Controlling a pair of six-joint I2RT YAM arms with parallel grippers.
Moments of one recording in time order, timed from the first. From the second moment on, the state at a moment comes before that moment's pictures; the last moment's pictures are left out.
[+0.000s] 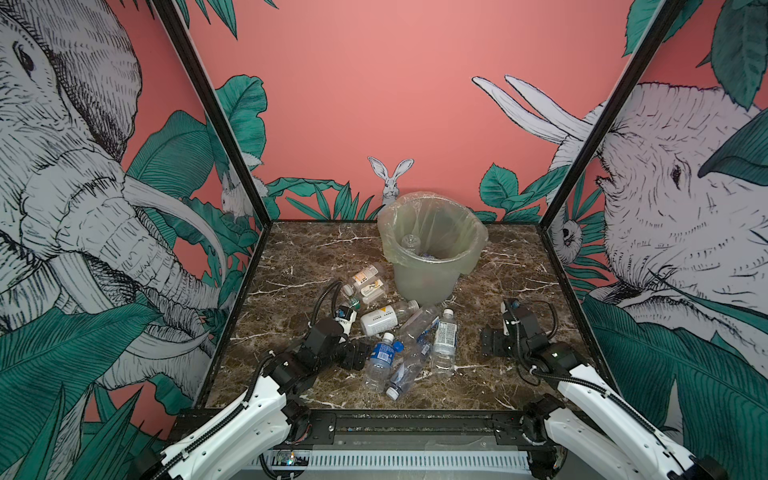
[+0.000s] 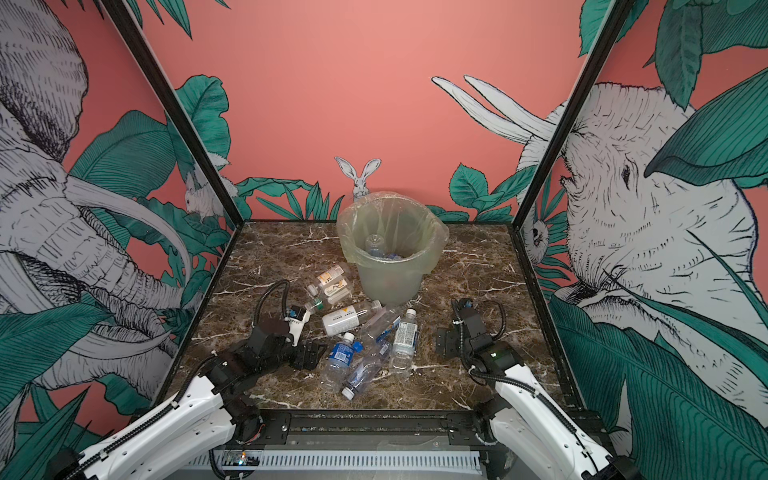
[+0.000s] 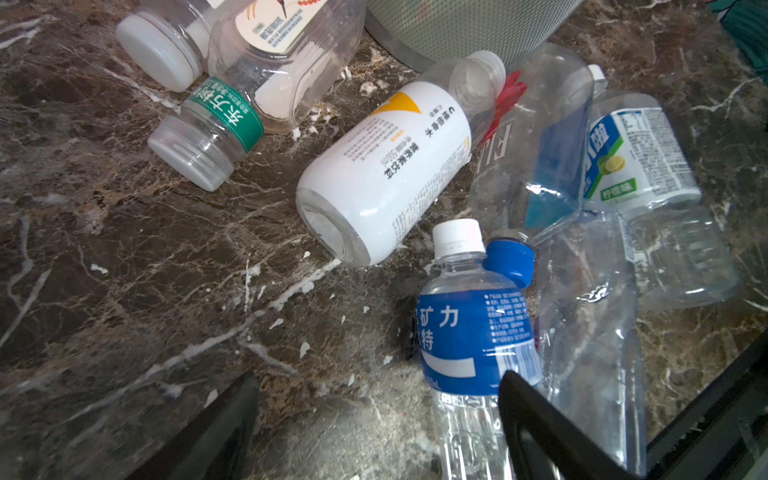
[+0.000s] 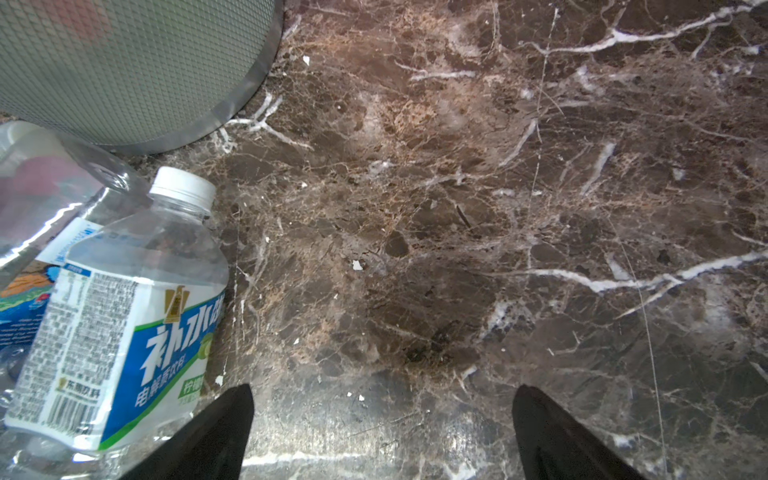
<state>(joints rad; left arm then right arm) -0.72 0.69 0.41 -0.50 0.01 -0.35 0.44 0.77 0.51 -0.67 0.21 0.40</state>
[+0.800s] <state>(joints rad) -0.84 1.06 0.69 -0.59 -0.03 -0.47 0.44 0.76 0.50 -0.65 0.23 0.41</state>
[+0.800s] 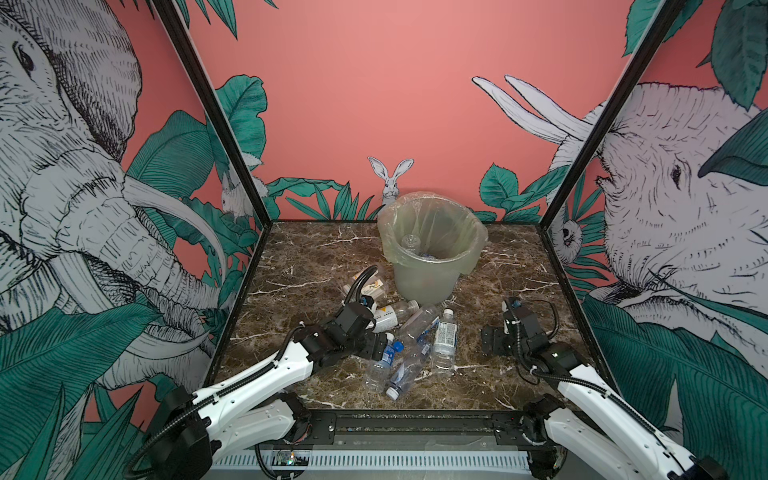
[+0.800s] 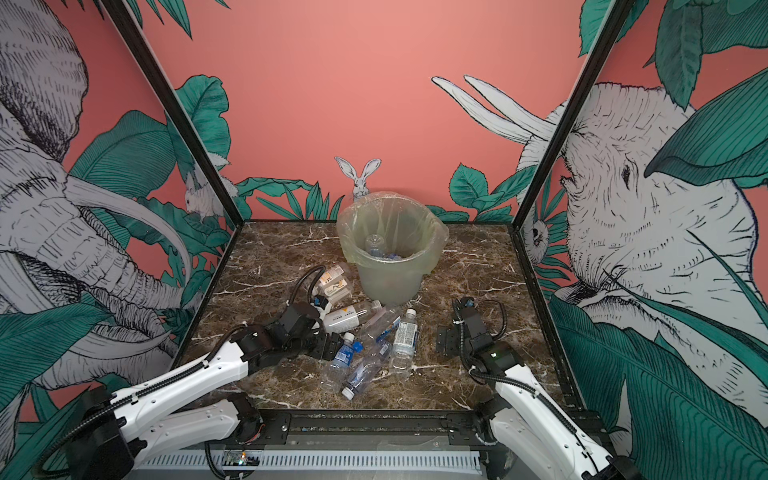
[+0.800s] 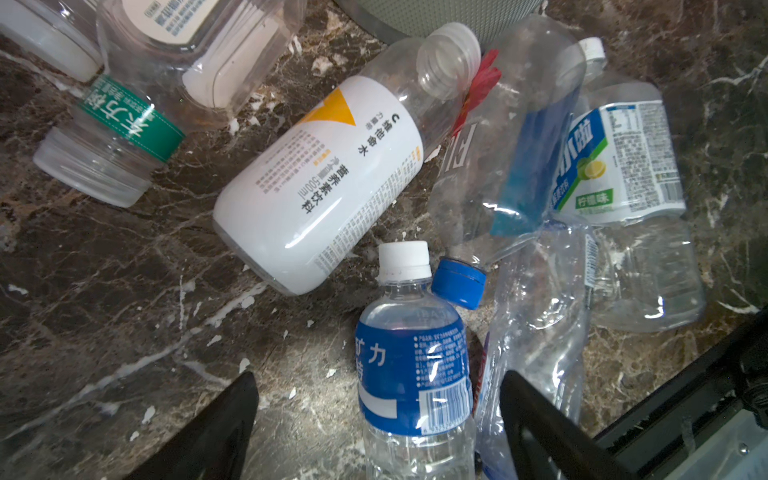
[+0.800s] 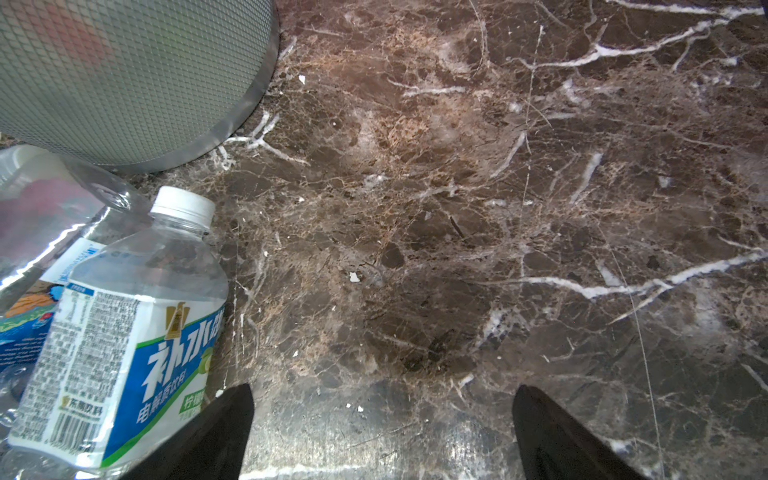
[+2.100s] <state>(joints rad) -0.95 1.33 0.77 -0.71 0.01 -0.52 0.44 0.74 0.49 -0.65 0.23 0.41</state>
